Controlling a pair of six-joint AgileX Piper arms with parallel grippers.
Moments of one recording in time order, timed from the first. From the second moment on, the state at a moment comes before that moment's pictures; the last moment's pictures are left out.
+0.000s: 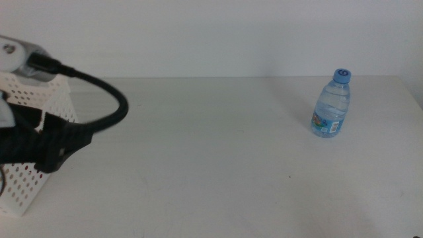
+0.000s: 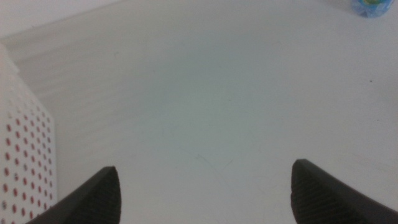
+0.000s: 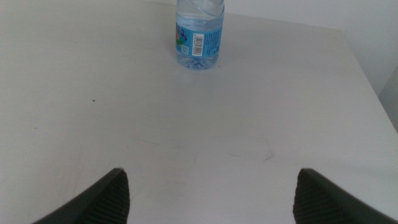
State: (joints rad) left arm -0.16 0.87 -0.85 -0.32 0.74 0.39; right arm 0.12 -0.01 0.02 -0.04 0.38 -0.03
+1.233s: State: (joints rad) left arm -0.40 0.75 -0.76 -0.08 0.58 0.23; right arm 0.12 -0.01 0.02 -0.04 0.38 -0.03
